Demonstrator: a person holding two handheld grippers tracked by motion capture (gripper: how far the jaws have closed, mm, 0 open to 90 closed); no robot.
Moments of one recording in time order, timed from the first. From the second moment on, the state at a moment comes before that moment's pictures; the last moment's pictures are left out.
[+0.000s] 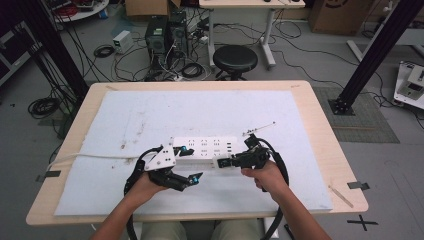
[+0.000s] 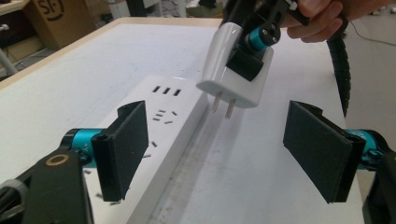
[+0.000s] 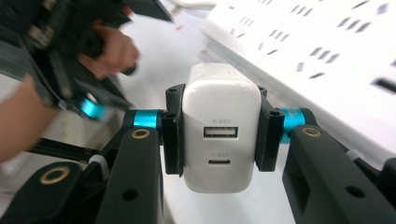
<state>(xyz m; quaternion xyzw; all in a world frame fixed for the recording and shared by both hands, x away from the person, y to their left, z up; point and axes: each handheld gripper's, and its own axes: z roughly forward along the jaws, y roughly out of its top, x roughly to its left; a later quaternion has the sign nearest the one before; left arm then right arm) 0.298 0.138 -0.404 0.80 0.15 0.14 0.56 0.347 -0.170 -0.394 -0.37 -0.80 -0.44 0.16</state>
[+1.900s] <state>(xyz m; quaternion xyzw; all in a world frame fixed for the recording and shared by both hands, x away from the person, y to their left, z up) 0.300 0.236 -0.389 0.72 0.35 0.25 0.54 0.349 -0.234 -0.342 -0.32 -0.91 -0.26 -0.06</state>
